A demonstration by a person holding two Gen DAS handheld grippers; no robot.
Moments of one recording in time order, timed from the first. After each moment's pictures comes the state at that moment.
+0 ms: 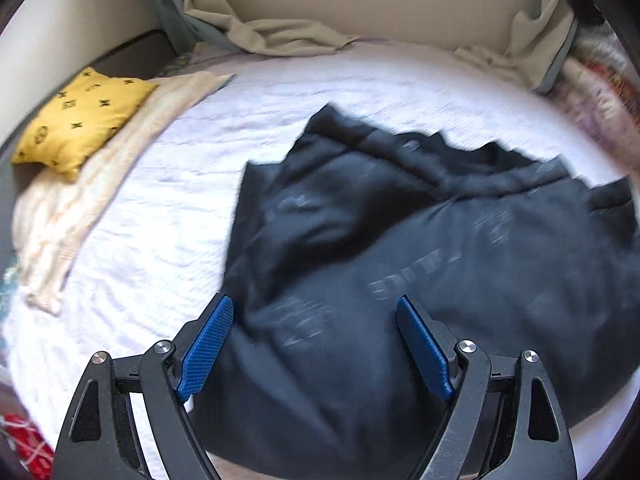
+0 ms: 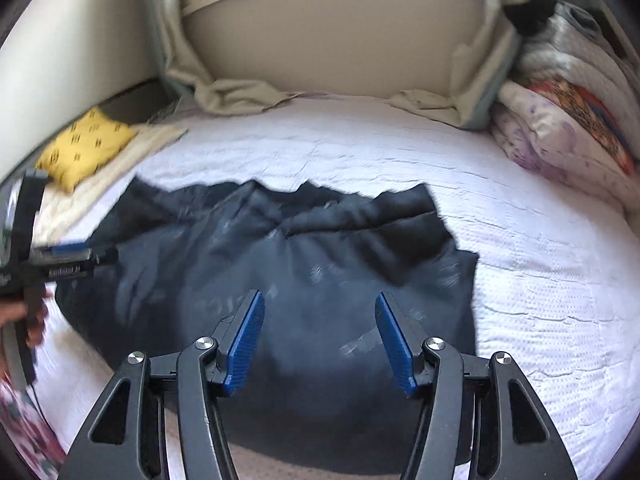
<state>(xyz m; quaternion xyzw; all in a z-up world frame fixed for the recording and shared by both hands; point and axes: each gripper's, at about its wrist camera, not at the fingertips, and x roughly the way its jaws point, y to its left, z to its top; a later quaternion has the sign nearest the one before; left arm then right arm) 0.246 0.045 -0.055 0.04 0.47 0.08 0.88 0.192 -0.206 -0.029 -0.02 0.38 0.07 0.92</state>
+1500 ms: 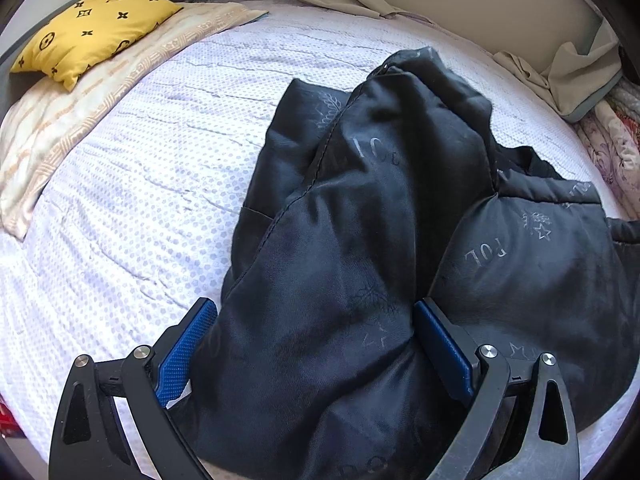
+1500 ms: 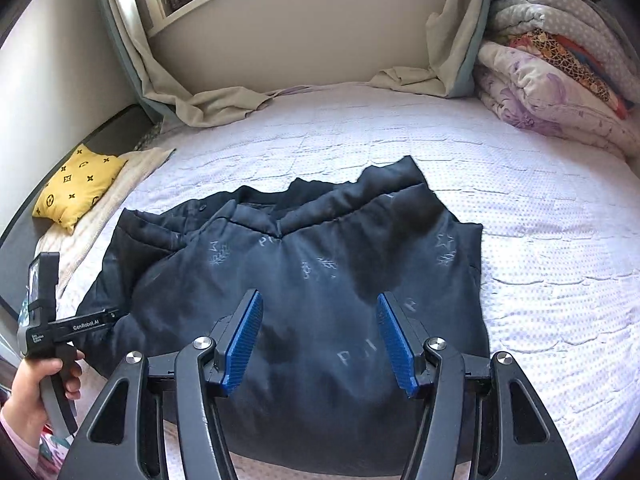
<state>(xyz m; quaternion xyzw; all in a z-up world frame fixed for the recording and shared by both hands) 0.243 0.085 -0.086 -0.09 0.52 0.08 0.85 0.209 -0.231 -0.023 0.09 0.39 0.07 0.91</state>
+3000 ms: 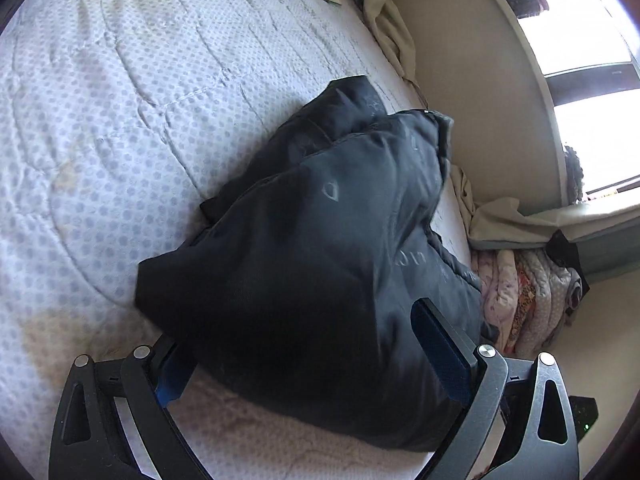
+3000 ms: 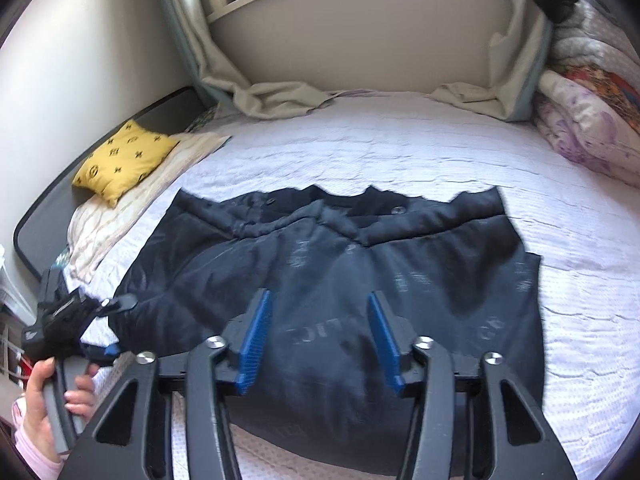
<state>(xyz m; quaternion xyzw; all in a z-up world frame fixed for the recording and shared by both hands) 0.175 0.135 -0.135 -0.46 0.43 -0.01 0.77 0.208 -0.177 -0.013 0.05 0.38 0.16 0.91</state>
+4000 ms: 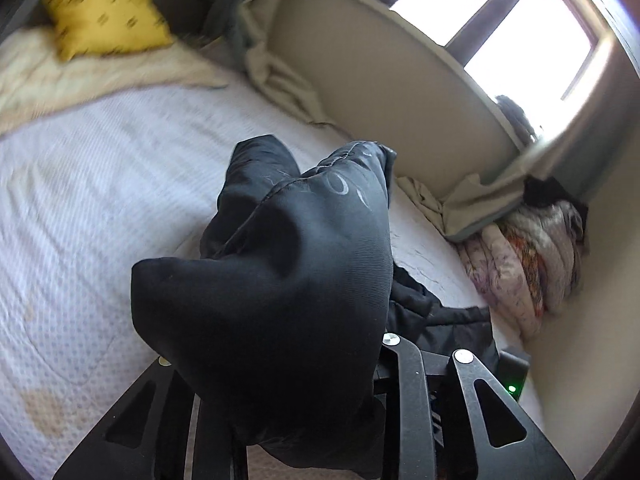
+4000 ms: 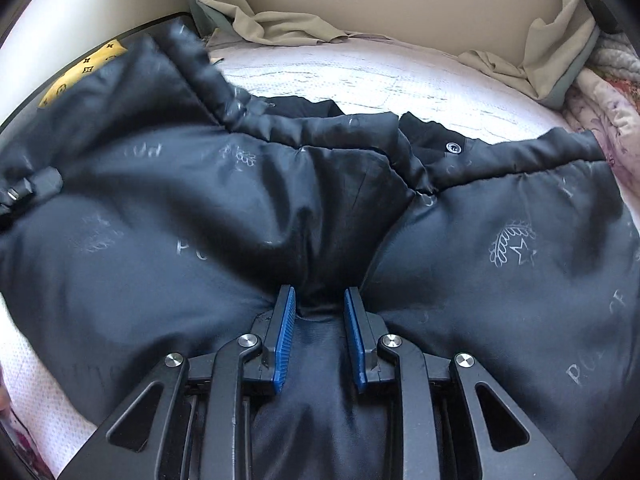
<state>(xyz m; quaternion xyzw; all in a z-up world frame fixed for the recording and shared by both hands) 0.188 0.048 -0.043 -0.27 0.31 -0.05 0.91 0.252 -0.118 -0.113 -0.02 0.44 0.12 0.89</state>
